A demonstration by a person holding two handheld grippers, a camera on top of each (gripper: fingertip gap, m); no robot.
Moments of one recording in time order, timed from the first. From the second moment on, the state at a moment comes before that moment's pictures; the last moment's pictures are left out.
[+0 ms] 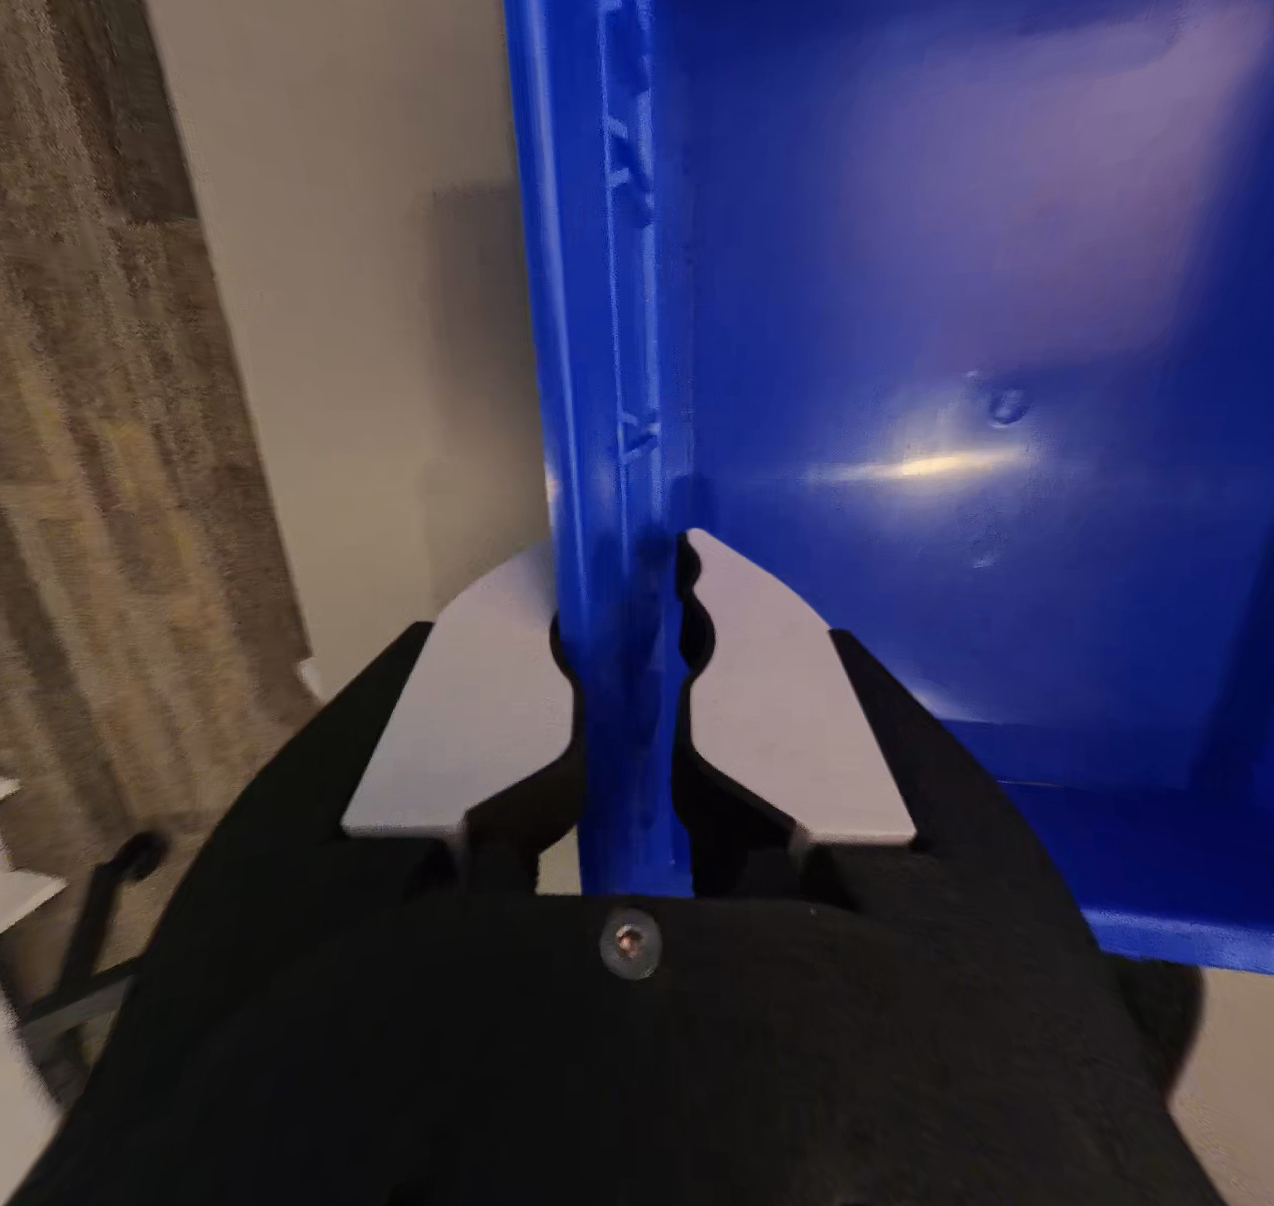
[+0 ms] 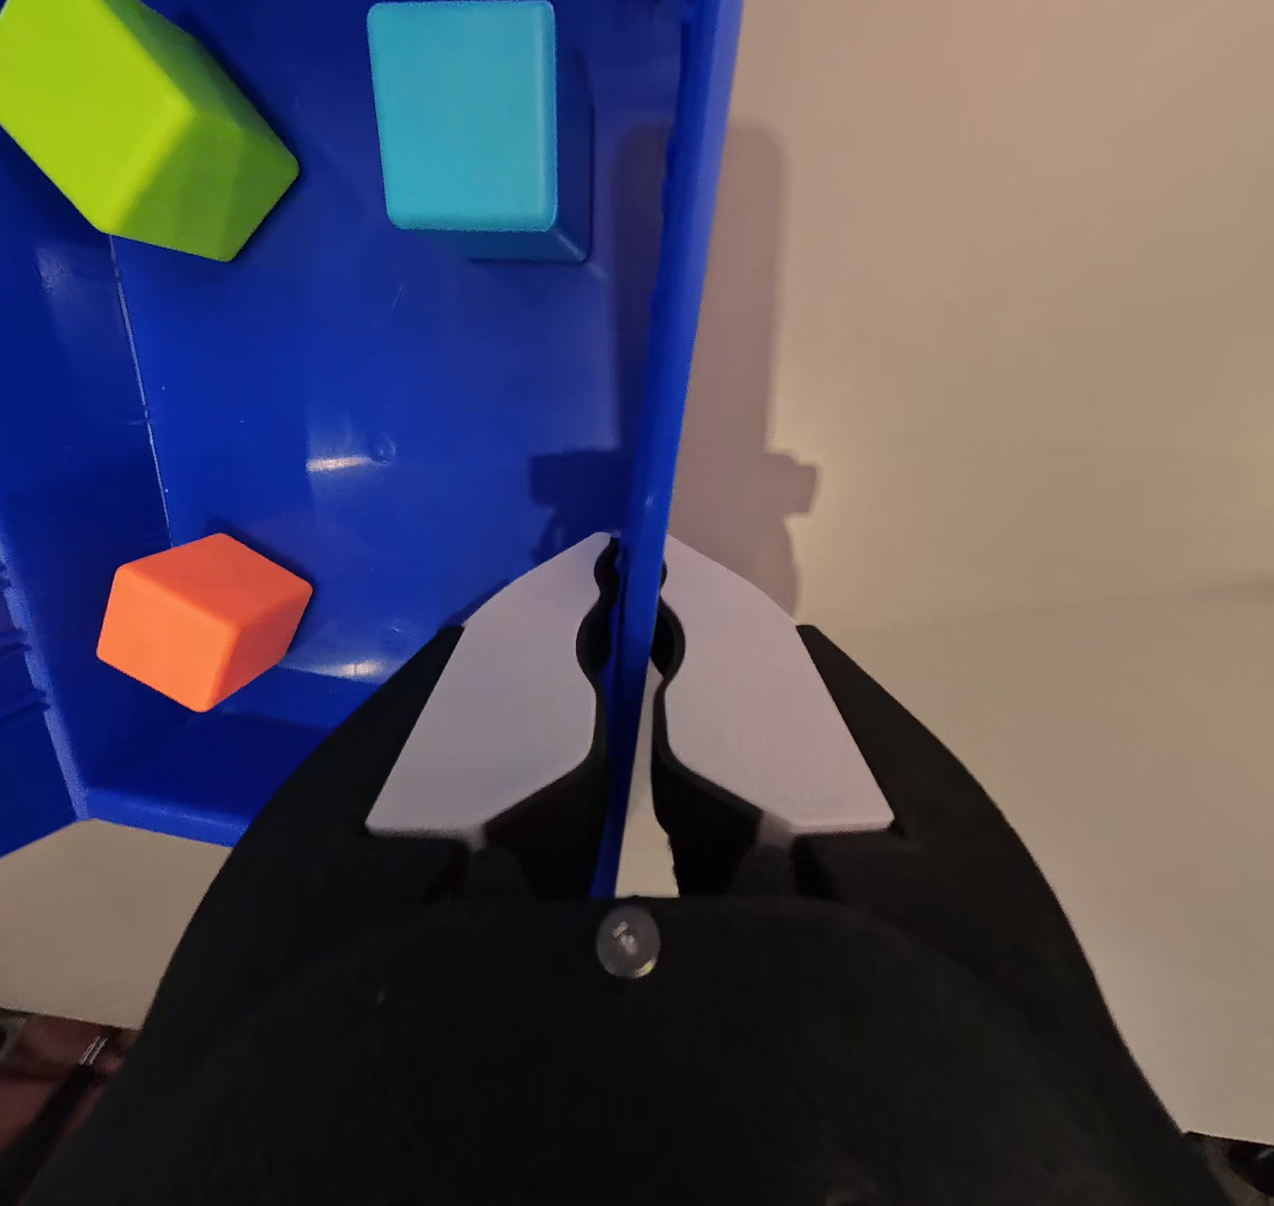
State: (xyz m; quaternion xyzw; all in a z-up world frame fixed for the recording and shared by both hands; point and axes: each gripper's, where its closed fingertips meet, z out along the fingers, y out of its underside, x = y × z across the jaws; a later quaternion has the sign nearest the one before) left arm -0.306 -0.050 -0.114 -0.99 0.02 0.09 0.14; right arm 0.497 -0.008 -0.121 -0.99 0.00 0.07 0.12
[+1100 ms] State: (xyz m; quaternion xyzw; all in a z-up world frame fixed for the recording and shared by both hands) left arm -0.113 -0.043 -0.118 -0.94 0.30 0.15 0.10; right arm 0.324 0.000 -0.120 -0.97 -0.21 0.02 0.08
